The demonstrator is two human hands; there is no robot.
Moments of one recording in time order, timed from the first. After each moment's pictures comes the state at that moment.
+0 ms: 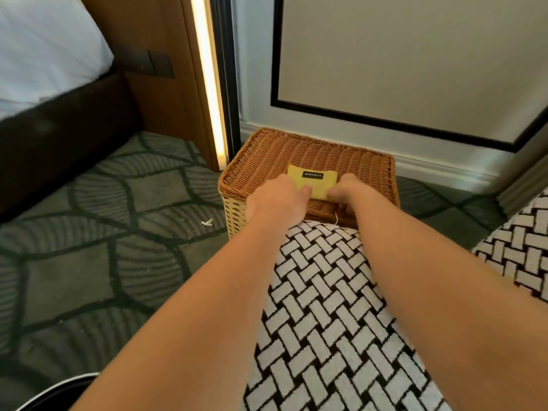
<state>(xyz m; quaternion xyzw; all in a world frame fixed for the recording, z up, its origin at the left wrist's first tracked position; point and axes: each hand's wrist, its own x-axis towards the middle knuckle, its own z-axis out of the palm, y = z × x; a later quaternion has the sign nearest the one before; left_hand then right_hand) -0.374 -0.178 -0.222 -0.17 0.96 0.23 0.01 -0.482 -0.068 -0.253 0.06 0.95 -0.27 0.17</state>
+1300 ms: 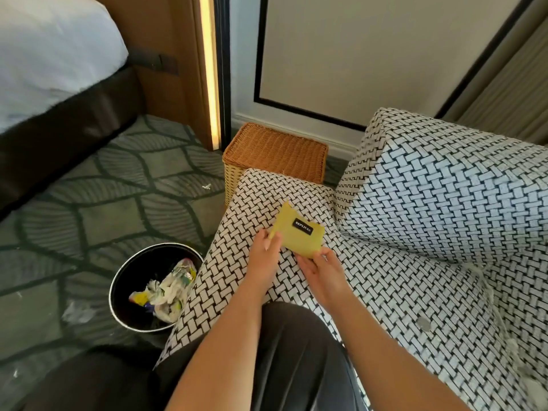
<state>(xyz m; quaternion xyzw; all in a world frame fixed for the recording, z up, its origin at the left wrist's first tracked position) -0.046 -0.073 -0.146 -0.26 0.69 0.67 0.03 -0.061 0.052 -0.159 0.15 0.52 -0.82 0.20</state>
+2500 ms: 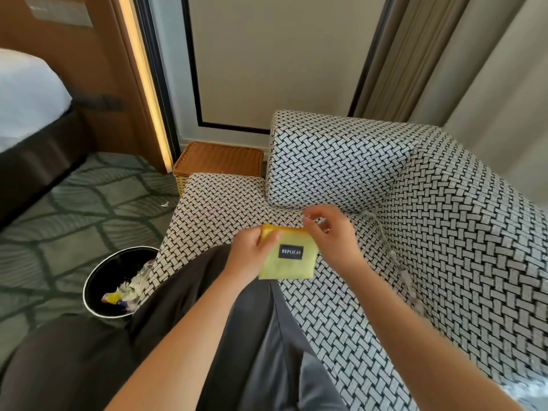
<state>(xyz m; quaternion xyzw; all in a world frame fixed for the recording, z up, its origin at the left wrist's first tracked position) 0.081 0.020 -0.063 0.03 0.81 0.58 -0.07 0.074 0.180 -0.018 -0.09 0.87 -0.48 -0.10</state>
